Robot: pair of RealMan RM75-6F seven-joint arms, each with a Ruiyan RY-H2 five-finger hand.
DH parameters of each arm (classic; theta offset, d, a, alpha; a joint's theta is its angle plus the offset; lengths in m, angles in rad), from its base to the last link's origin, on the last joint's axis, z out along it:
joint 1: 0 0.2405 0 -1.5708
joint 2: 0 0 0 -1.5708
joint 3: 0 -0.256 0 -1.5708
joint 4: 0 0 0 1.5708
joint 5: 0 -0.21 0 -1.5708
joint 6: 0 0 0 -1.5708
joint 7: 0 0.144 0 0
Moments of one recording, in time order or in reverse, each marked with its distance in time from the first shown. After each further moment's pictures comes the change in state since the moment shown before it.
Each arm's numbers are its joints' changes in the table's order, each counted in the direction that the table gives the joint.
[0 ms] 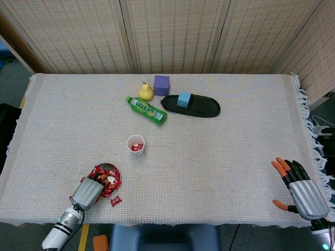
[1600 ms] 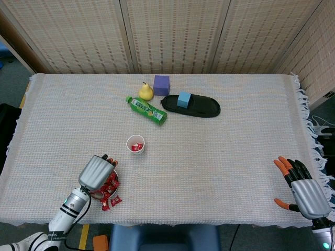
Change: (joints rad) left arm -0.112 0.069 0.196 0.143 -0.070 -0.004 0.050; right arm 0.001 0.004 -0.007 0.005 -0.030 0.003 0.003
